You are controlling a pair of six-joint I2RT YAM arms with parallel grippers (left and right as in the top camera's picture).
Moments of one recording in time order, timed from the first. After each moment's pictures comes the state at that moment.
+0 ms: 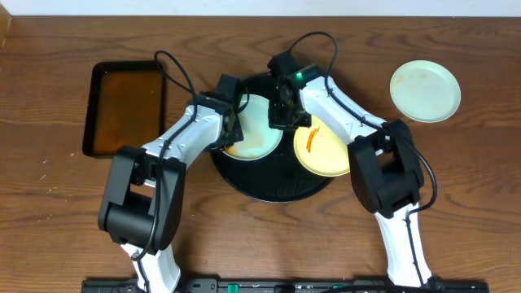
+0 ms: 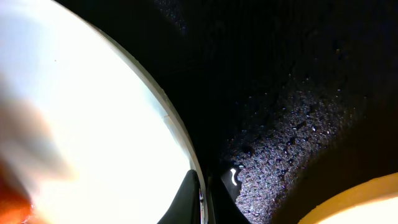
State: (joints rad) left arm -0.32 1.93 1.24 -0.71 -0.17 -0.58; right arm 0.51 2.32 1.85 -0.95 -0.16 0.55
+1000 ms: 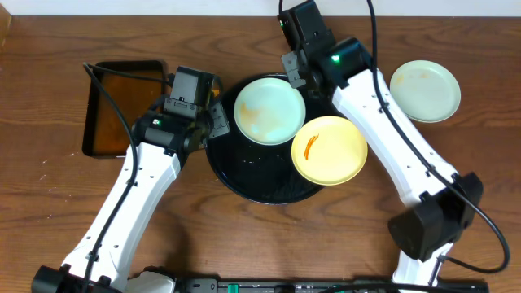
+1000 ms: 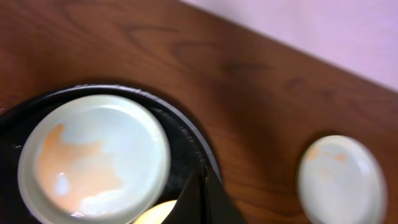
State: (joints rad) left arm -0.30 1.42 1.22 -0.81 -0.04 -0.56; right arm 0.55 1.95 1.99 -0.97 0.37 0.07
